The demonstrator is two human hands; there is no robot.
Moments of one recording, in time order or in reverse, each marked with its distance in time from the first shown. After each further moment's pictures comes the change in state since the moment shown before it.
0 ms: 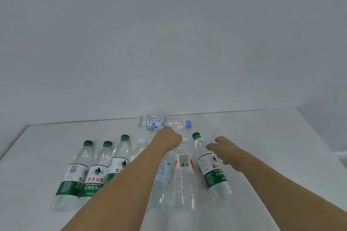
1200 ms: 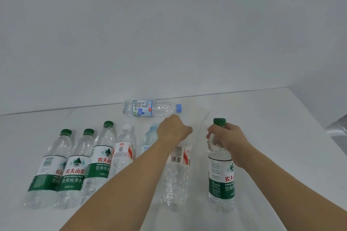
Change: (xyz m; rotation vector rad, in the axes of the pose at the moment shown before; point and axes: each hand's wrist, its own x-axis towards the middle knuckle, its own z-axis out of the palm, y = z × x) left_hand 0.022 0.008 0.071 0.134 0.177 0.164; right_hand -0.004 0.039 0.003 0.473 0.203 -0.149
